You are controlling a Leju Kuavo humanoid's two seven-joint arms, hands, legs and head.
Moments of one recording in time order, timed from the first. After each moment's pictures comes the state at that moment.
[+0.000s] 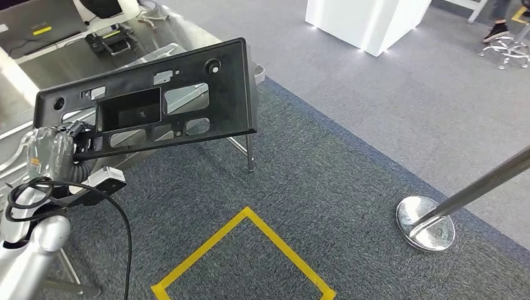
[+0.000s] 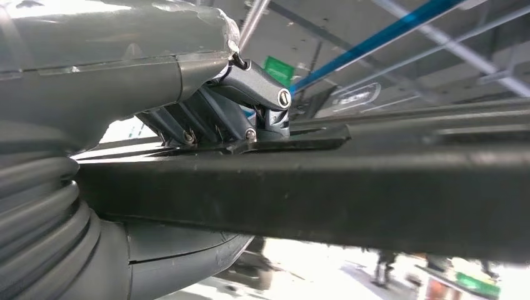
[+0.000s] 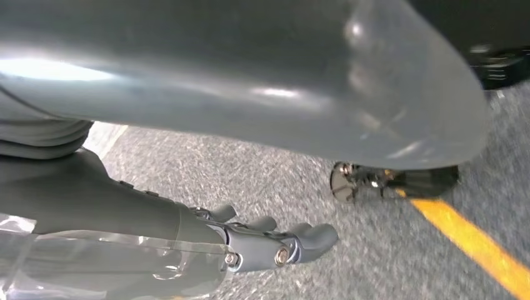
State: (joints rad) left arm -0.30 0.35 -0.20 -1.56 -0.91 0.49 -0.22; right arm -0.08 0.13 -1.13 -0.18 0.92 0.12 0.00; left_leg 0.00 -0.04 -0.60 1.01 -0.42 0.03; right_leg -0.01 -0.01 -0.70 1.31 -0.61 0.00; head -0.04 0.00
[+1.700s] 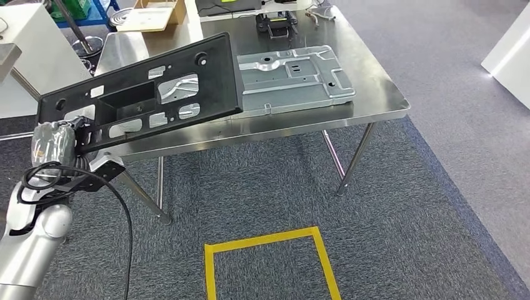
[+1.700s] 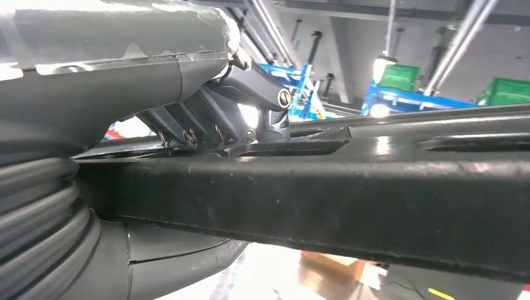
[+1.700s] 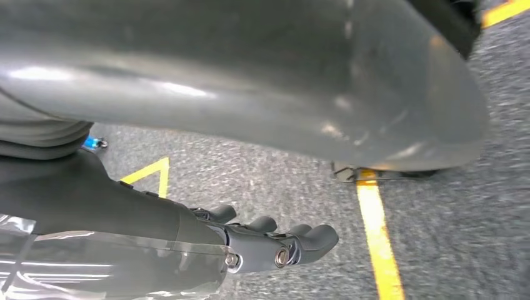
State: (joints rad) left arm -0.40 0.34 -0.21 -1.38 -0.87 0.49 -0.21; right arm -0.10 0.14 -1.14 -0.18 0.89 0.10 0.00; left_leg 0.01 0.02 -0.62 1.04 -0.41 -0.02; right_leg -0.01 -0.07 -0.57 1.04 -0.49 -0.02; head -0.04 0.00
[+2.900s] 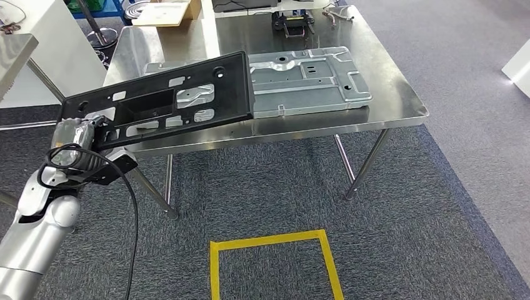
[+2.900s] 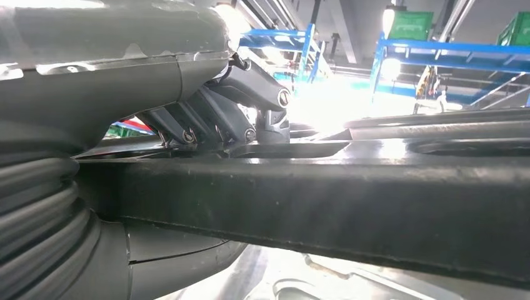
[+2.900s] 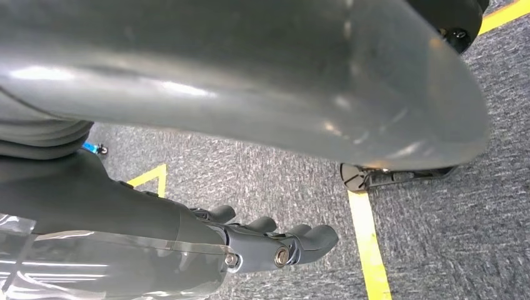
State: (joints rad) left arm -0.48 0.34 -0.29 -1.27 -0.87 0.40 -0.21; right arm -0.09 0.14 -1.18 -0.18 0.87 0.11 -0.01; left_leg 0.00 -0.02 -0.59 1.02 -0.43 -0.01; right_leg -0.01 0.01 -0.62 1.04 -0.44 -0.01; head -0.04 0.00
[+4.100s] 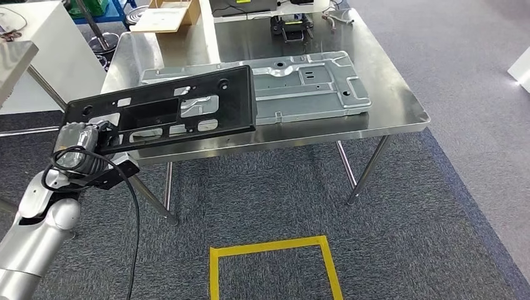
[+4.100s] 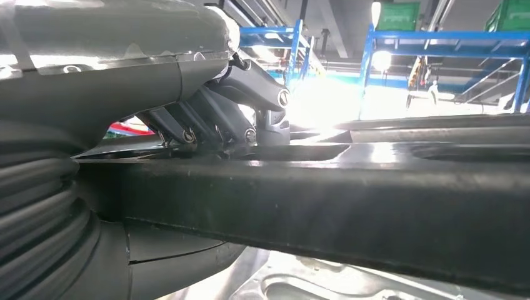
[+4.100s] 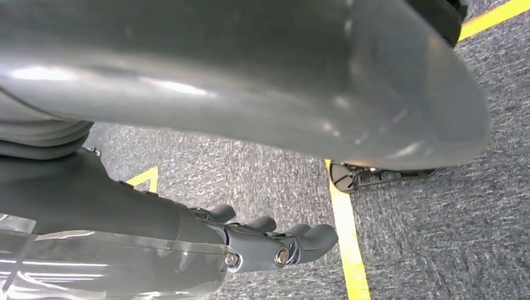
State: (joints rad) left arm -0.47 0.36 -0.31 -1.26 -0.87 0.39 -0.21; right arm -0.09 0.14 -1.18 -0.18 0.87 0.11 -0.01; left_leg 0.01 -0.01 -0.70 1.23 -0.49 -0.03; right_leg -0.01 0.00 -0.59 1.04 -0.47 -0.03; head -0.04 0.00
